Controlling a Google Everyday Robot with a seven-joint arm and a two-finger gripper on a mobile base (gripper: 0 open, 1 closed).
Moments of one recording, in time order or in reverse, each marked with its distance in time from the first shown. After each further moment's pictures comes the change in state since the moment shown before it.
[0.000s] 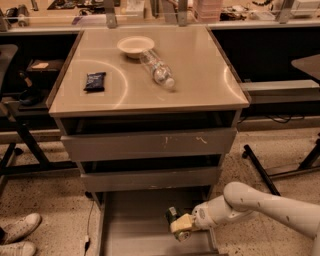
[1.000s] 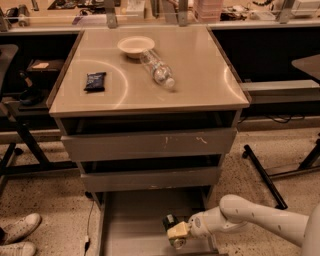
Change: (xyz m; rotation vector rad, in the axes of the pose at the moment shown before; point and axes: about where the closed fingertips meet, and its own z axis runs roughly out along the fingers) arm 0.012 -0.032 0.044 -0.051 -0.032 0.078
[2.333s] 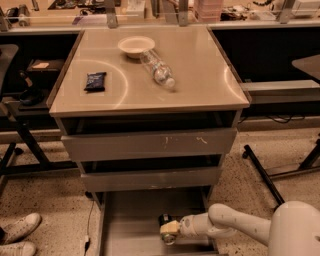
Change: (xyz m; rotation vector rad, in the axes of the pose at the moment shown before) arm -0.044 -0.079 0.078 -0.039 -0.124 0.156
